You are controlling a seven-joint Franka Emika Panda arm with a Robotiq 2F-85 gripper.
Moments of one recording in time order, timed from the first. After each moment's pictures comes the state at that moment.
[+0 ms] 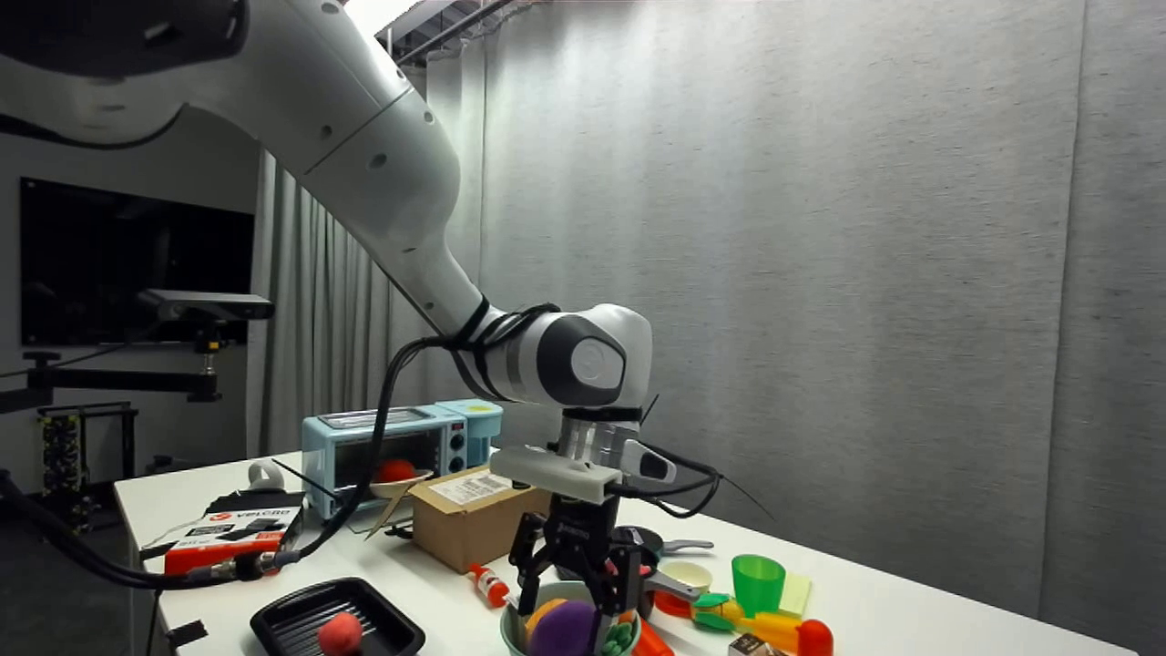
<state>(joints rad) -0.04 0.31 -0.04 -1.98 -0.06 2.01 -0.19</state>
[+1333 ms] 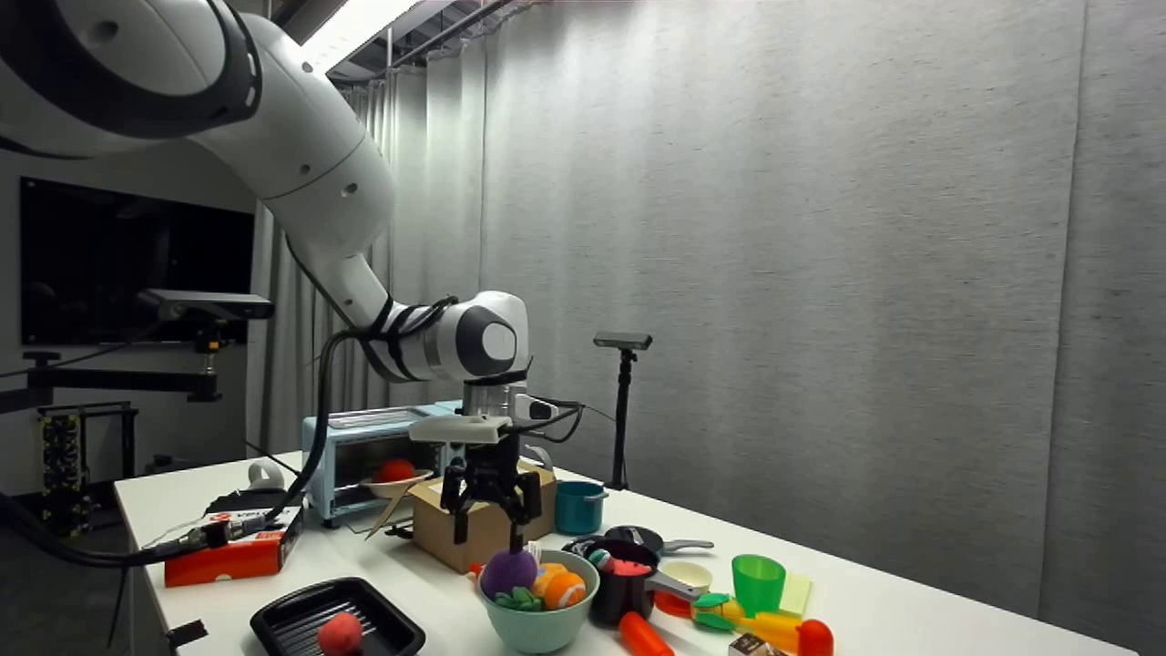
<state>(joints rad) 0.16 0.34 0.11 -1.91 -0.18 2.10 0.07</state>
